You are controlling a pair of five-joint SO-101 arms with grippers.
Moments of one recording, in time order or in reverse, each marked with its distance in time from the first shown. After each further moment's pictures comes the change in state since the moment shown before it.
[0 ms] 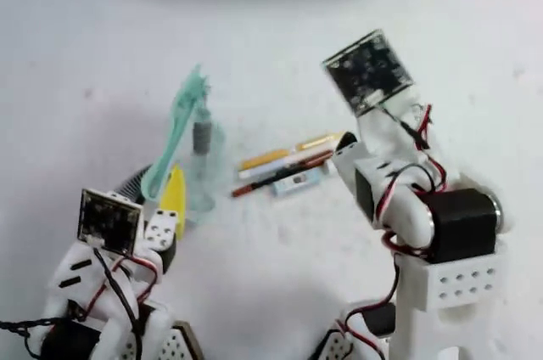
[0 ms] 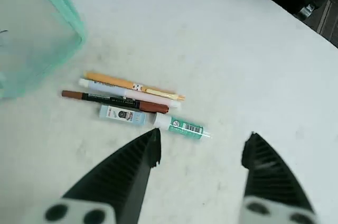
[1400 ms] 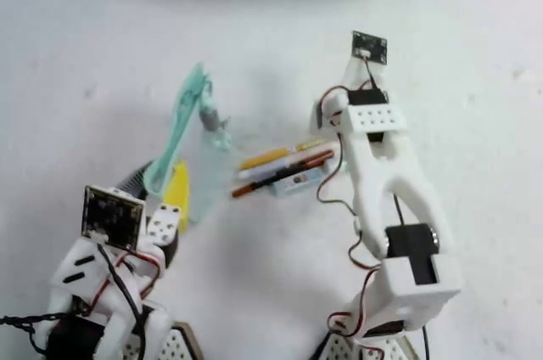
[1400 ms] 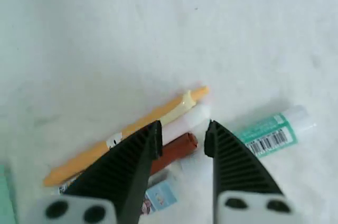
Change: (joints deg) left arm -1.0 -0.4 2.7 -3.2 0.0; right arm 3.8 49.3 14.1 -41.8 -44.4
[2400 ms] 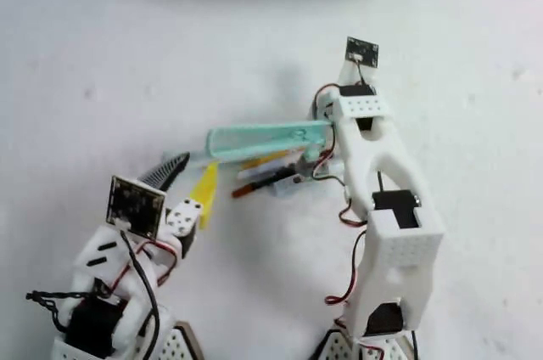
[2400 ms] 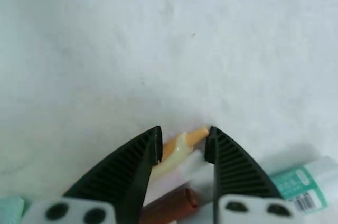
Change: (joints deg) left arm 3.9 0.0 9.4 -8.9 0.7; right arm 0.4 16.6 -11.0 -1.7 -0.4
